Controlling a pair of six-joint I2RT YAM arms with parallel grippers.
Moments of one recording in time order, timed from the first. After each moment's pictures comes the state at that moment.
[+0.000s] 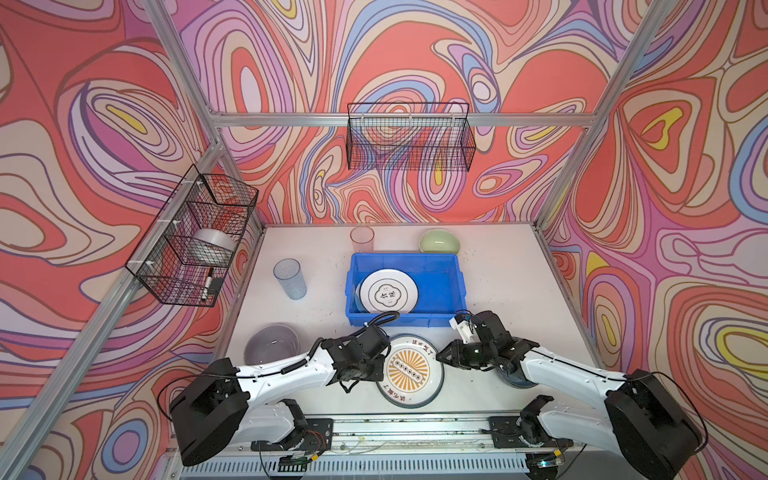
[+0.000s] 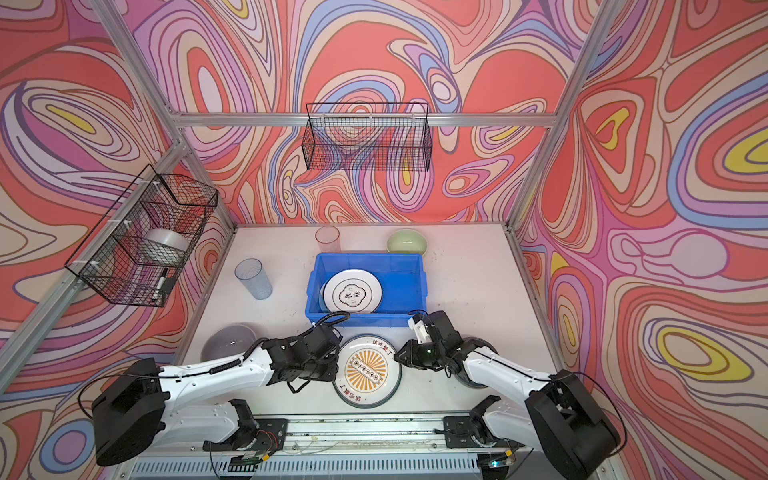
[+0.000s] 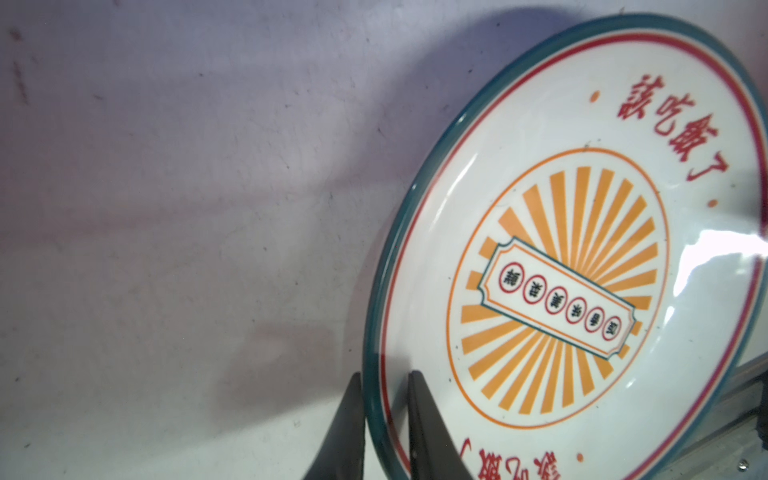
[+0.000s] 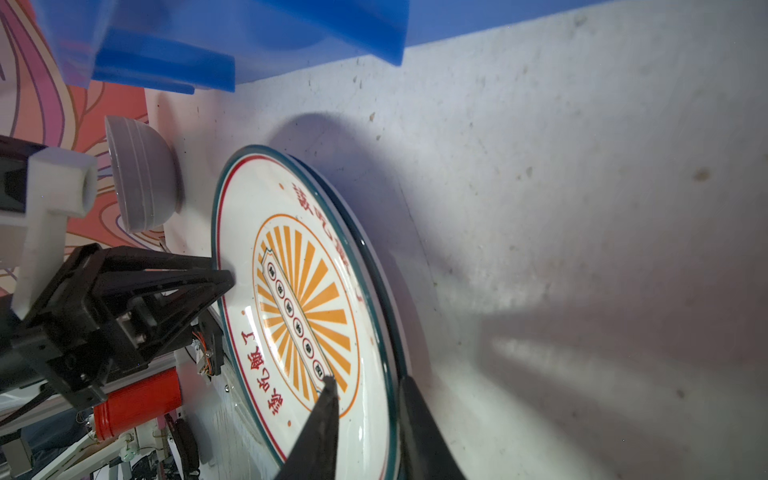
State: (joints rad) left arm -0.93 1.26 0.59 -0.49 -0.01 -0.84; right arm 0.53 1.19 0.39 -0.11 -0.56 0.71
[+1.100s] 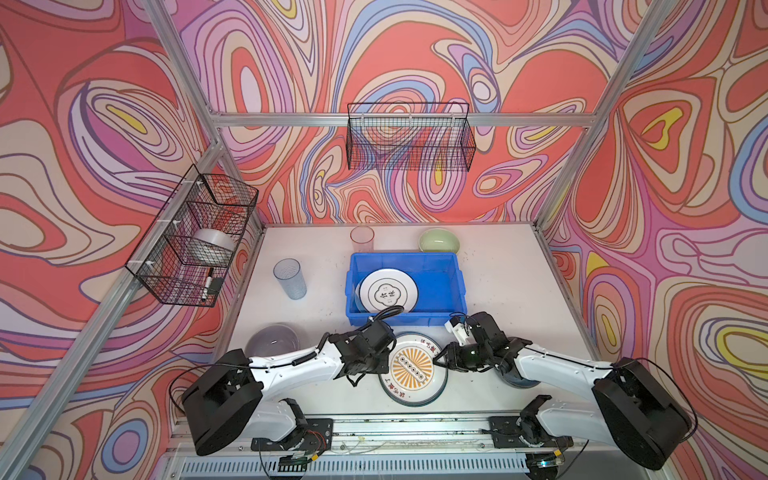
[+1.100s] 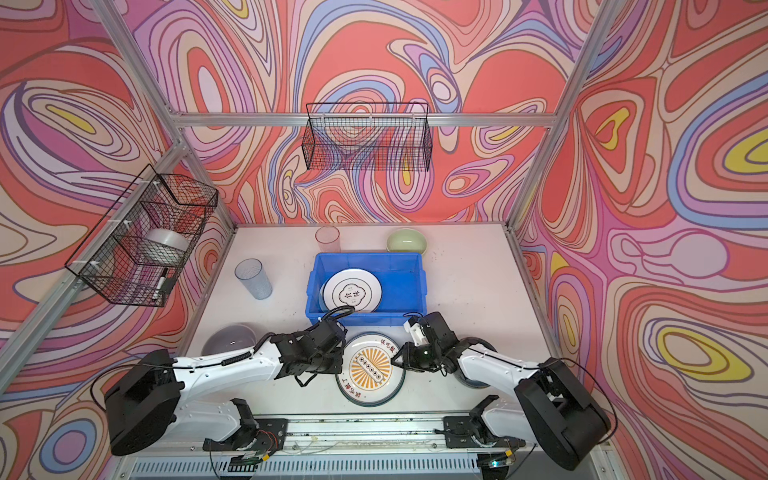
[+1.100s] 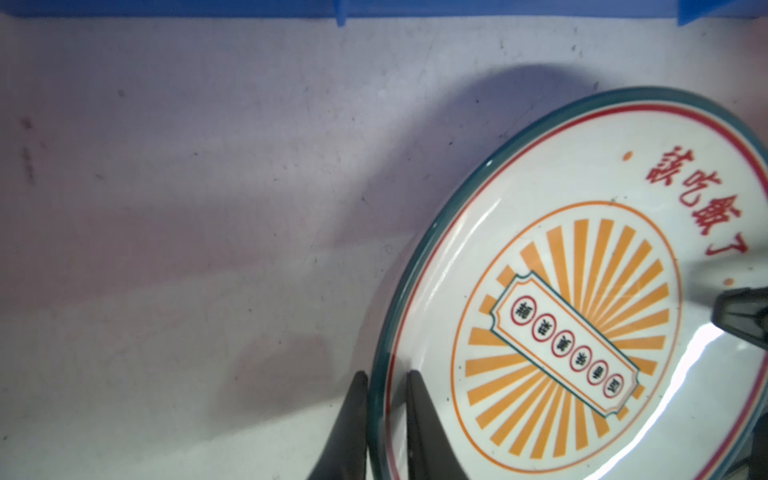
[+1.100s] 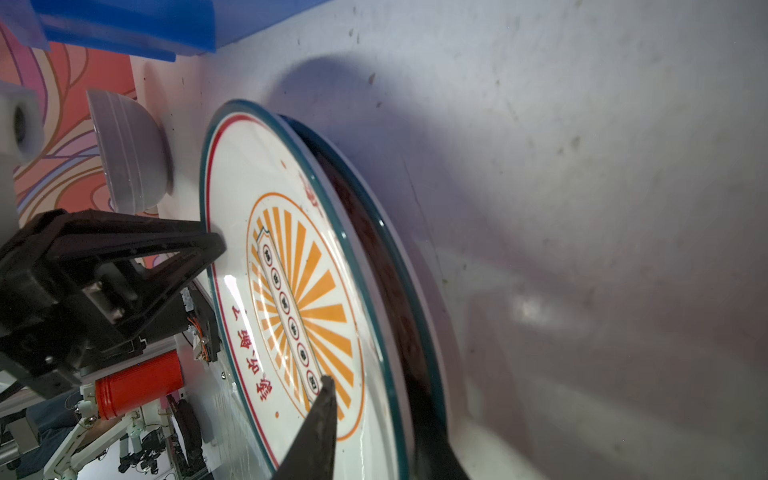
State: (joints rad) left arm -0.93 1.36 0.65 -0.43 -0.04 -0.84; right arm 0.56 1.25 0.39 -0.09 -0.58 0.70
